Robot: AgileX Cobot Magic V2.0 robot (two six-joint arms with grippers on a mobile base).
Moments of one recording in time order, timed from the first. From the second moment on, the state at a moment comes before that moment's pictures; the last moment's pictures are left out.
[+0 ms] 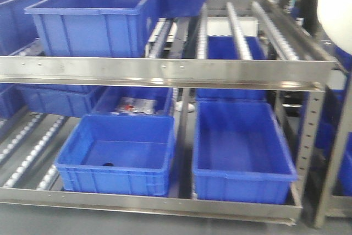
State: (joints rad) left arm -0.15 -0.01 0.01 -0.07 0.01 0.10; right arm 0.14 0.56 -0.62 -0.03 0.52 0.20
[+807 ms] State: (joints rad) left arm -0.15 -0.01 0.01 -0.07 0.01 0.10; right arm 0.14 0.53 -0.62 -0.03 0.55 0.20
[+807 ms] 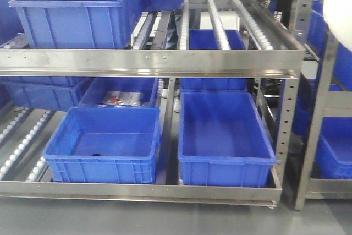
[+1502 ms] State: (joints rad) left arm -0.15 -0.01 0.01 -0.07 0.01 0.10; right arm 0.14 0.53 -0.62 -0.03 0.55 0.20
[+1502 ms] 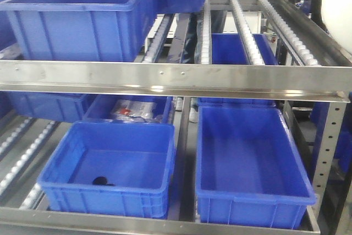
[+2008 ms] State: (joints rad) left arm -0.15 -0.01 0.01 -0.07 0.01 0.10; right arm 0.14 0.53 -0.62 -0.03 0.55 0.20
